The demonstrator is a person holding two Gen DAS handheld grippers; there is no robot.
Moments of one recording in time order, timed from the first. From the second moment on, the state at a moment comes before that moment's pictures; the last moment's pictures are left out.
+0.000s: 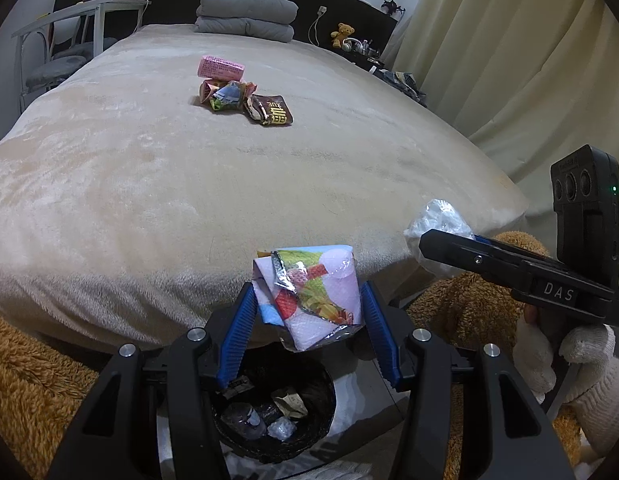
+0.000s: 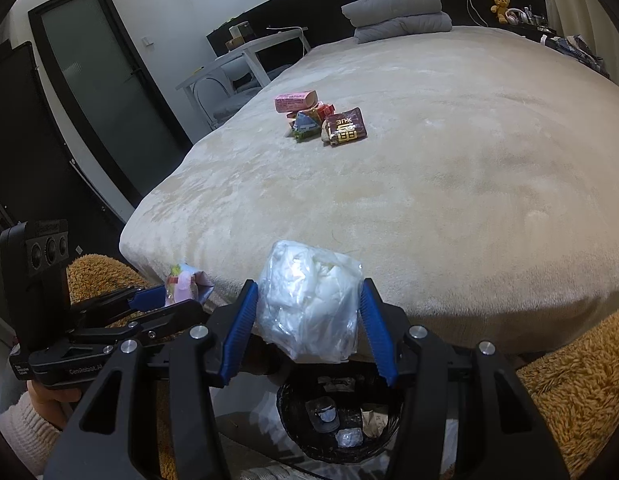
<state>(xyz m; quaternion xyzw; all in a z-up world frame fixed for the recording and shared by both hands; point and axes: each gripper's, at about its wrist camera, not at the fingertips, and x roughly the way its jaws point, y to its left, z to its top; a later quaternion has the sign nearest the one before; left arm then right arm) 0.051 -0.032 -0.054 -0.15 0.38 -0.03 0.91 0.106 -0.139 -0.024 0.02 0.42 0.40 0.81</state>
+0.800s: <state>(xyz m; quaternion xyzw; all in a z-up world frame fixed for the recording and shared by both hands) 0.061 -0.057 -0.117 -0.15 0.52 -0.04 0.84 0.109 -0.127 -0.088 0.00 0.56 0.36 0.75</state>
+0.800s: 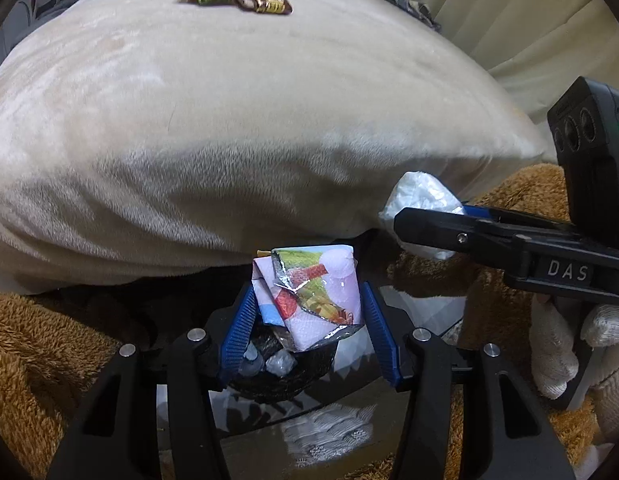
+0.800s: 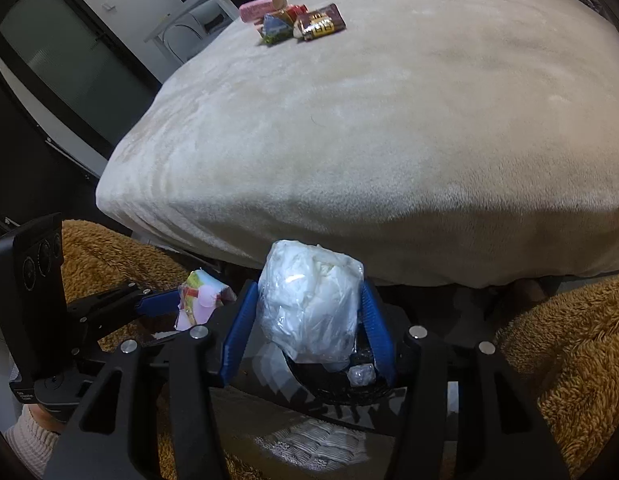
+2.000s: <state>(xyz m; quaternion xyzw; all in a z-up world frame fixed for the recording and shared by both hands) 0.082 -0.066 -0.190 -0.12 0.66 -0.01 0.74 0.115 -0.108 -0.159 -0.03 0.69 0.28 0.66</state>
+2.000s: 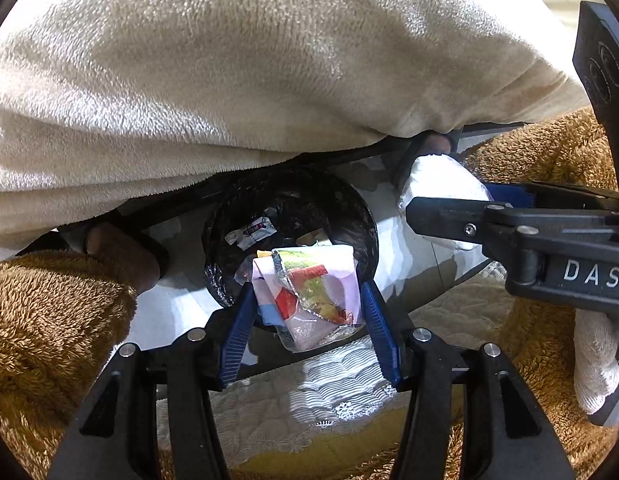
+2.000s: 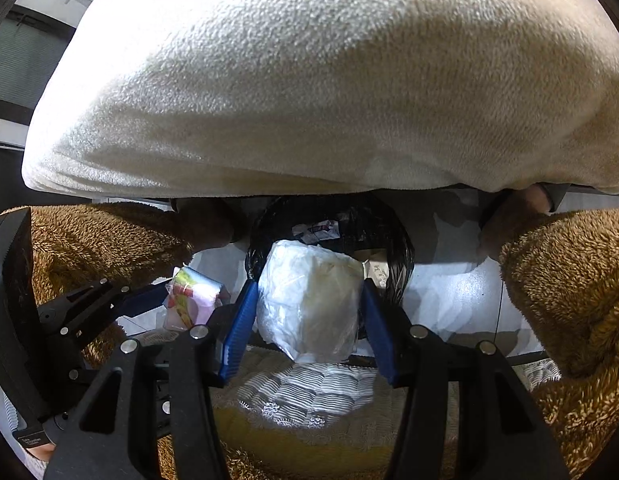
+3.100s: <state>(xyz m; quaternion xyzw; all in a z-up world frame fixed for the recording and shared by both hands) 0.068 -0.067 -0.150 -0.11 0.61 -0.01 0.78 0.113 -0.127 -0.122 0.03 0.64 0.32 0.69</state>
